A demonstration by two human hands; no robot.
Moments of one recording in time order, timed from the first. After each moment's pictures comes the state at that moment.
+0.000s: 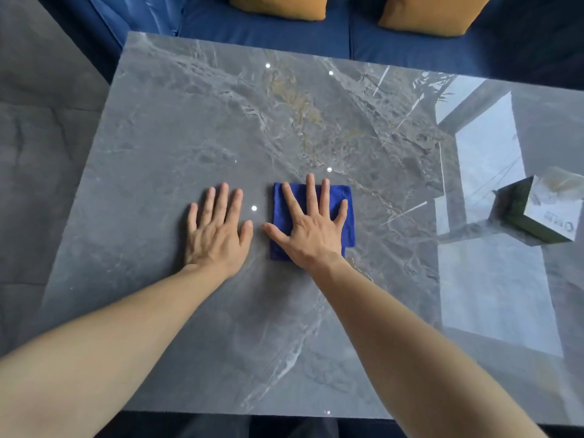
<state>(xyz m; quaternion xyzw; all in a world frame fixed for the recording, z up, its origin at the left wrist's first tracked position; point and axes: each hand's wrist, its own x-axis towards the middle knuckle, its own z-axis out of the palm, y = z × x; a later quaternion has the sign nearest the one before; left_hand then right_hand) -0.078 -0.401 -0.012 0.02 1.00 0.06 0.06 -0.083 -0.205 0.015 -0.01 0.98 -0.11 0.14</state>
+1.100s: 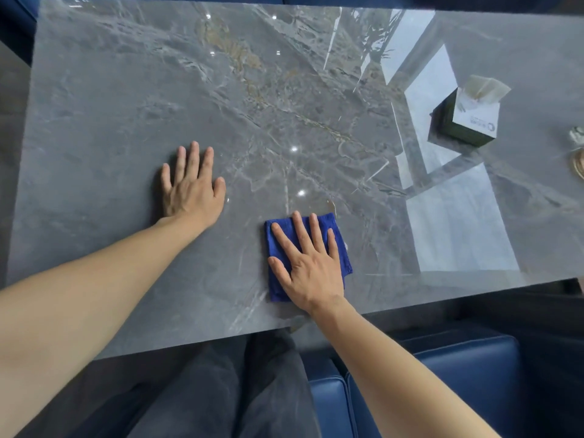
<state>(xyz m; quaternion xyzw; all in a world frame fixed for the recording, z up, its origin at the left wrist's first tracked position) -0.057 -0.386 -0.005 0.07 0.99 0.10 0.07 0.135 -0.183 0.009 0.04 0.98 -0.11 0.13</state>
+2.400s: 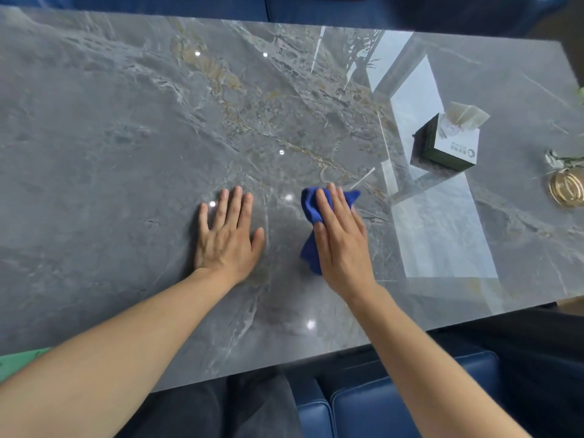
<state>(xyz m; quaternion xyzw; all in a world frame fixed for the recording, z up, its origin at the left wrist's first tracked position) -0.009 -0.297 -0.010 0.18 0.98 0.05 0.07 0.070 -0.093 0.064 0.04 0.97 -0.23 -0.08</state>
